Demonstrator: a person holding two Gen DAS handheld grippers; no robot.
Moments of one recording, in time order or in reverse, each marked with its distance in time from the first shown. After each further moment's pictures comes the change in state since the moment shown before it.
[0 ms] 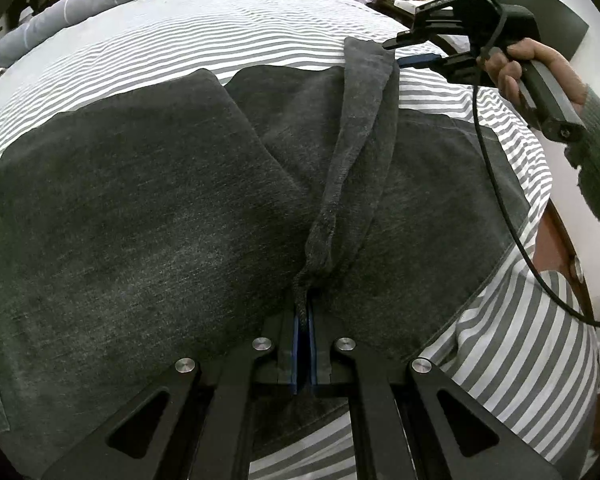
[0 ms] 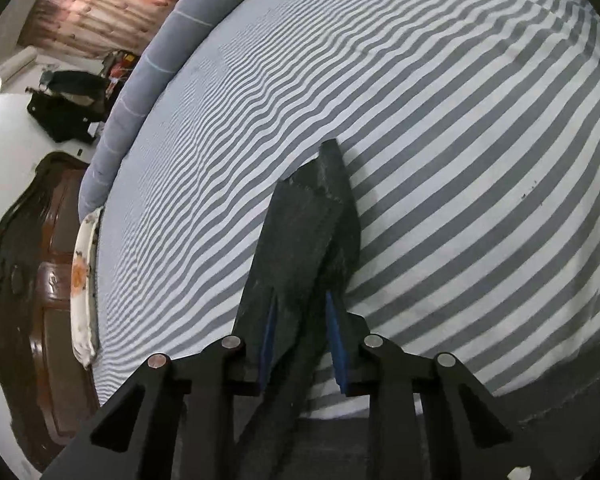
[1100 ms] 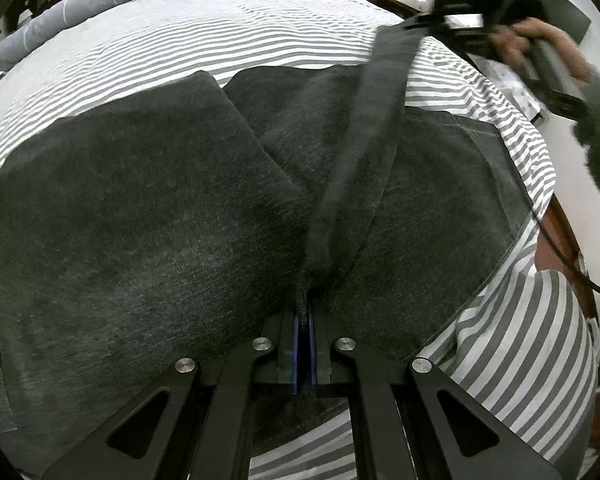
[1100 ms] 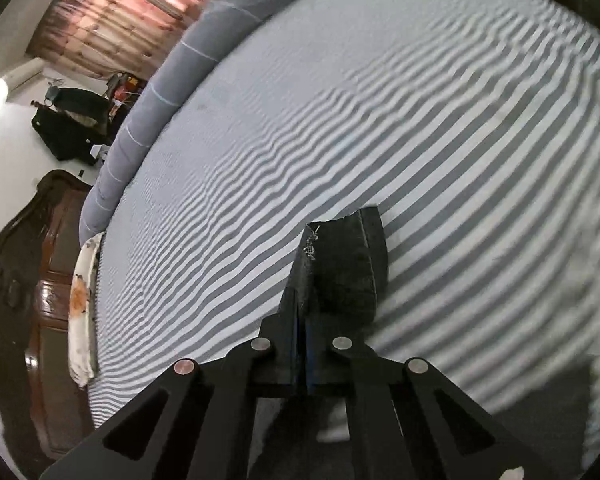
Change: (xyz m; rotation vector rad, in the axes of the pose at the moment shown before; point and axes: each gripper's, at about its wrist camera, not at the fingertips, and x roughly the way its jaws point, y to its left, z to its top) left arm -0.002 -0.005 0.005 0.014 0.021 0.022; right arm -0.040 0.011 0.023 -0.017 -0.138 -0.025
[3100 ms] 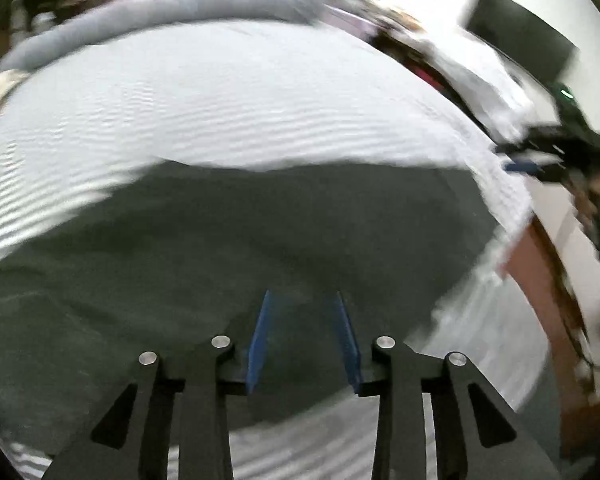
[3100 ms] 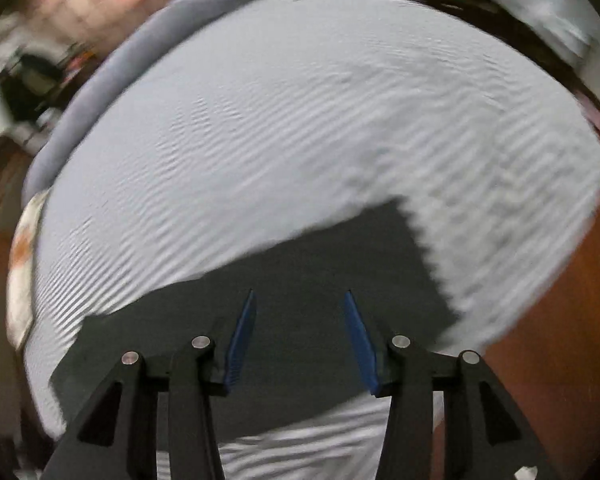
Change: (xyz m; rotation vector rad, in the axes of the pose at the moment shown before) left arm -0.098 0.061 -0.007 -0.059 -0.142 0.000; right arm -0.109 -0.007 -0.106 -0.096 0.060 -0.251
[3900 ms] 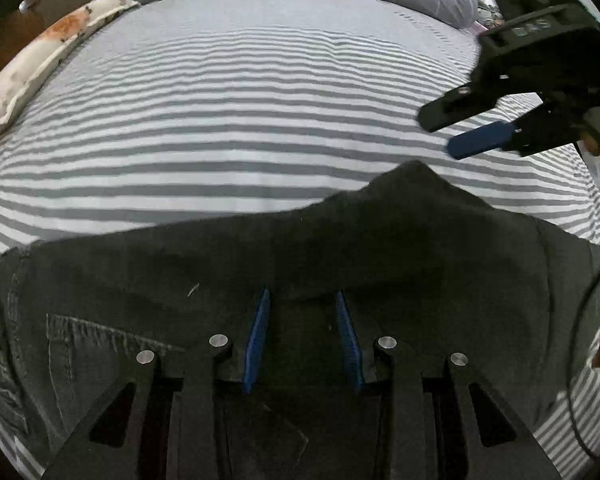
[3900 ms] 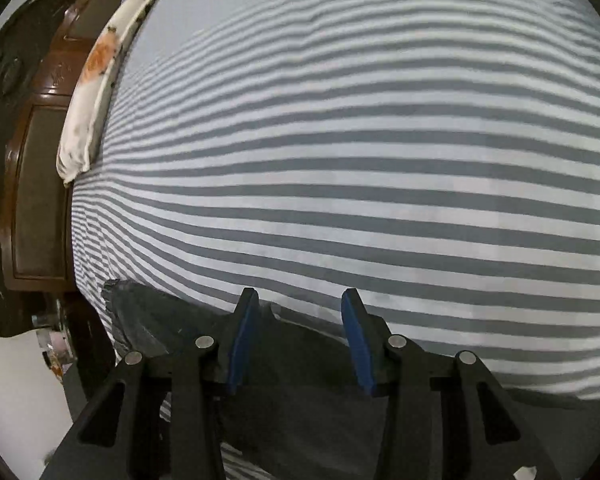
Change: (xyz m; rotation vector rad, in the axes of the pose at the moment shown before) left arm 0.048 0.125 0.014 -0.253 0.094 0.254; right arm 0.216 0.339 -0.018 -0.436 0.572 0.275
